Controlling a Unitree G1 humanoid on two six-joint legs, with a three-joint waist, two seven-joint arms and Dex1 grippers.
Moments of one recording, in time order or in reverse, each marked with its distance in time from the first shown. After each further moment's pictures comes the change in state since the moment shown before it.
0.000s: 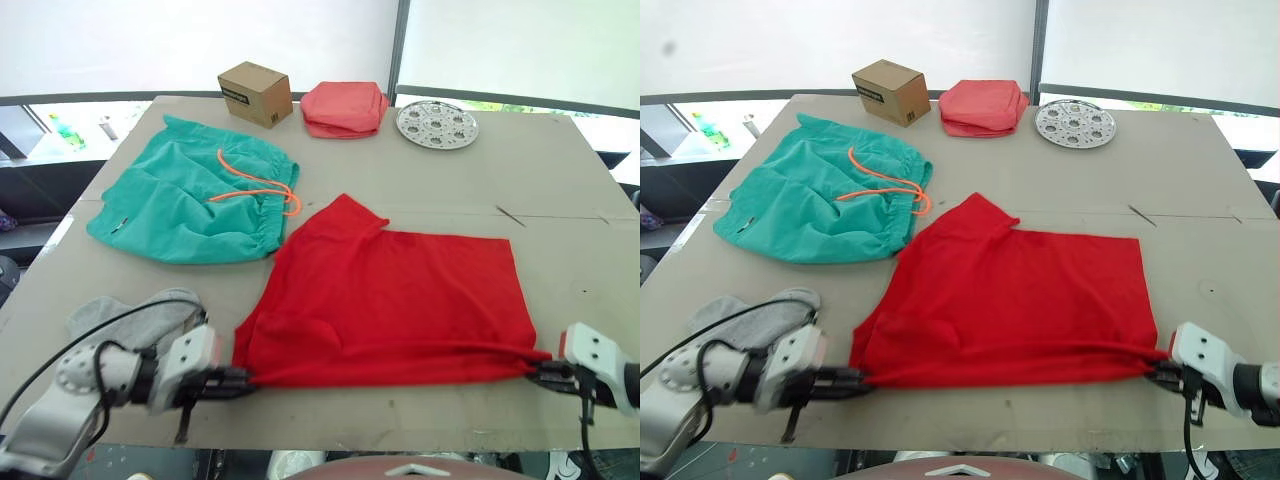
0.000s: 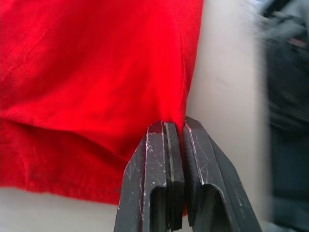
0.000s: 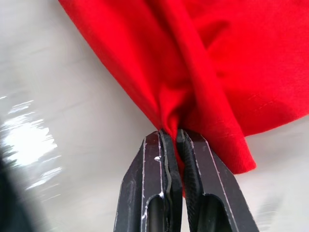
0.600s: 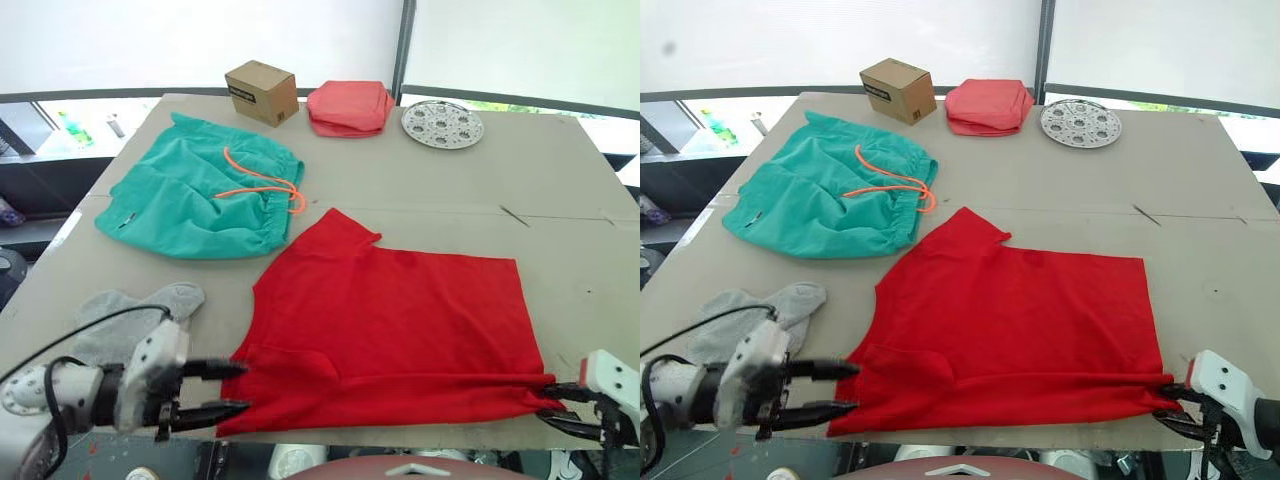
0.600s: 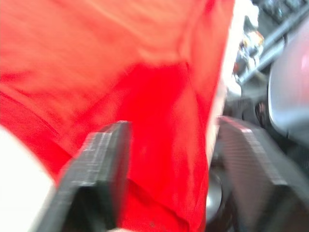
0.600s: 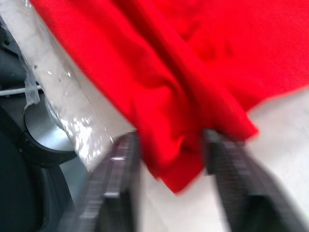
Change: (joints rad) left arm 0.066 -0.010 0.247 -0.144 -0.297 0.337 0.059; right arm 0.161 0.133 -0.154 -0.013 0.026 -0.068 0.011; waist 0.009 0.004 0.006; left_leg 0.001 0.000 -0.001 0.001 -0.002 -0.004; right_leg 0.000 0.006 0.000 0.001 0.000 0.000
